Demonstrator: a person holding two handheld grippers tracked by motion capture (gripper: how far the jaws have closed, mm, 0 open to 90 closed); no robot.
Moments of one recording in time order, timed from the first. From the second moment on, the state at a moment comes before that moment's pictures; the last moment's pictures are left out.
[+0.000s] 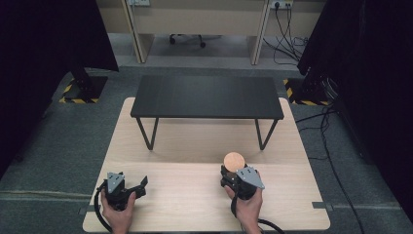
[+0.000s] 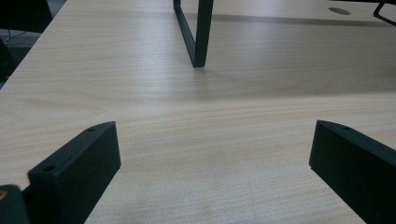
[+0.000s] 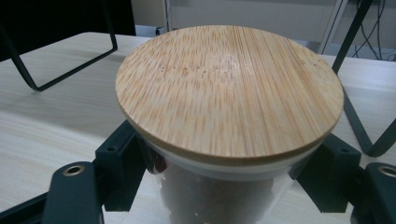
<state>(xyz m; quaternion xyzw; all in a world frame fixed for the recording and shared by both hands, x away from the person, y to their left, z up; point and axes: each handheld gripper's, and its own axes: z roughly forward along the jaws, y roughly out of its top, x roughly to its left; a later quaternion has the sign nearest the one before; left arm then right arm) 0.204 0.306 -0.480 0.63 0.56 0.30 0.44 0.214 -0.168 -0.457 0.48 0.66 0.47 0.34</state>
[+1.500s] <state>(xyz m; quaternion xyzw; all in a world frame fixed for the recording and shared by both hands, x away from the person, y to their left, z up) 0.204 0.306 -0.480 0.63 0.56 0.30 0.44 0.259 -0.147 -0.346 0.47 0.64 0.48 0.37</state>
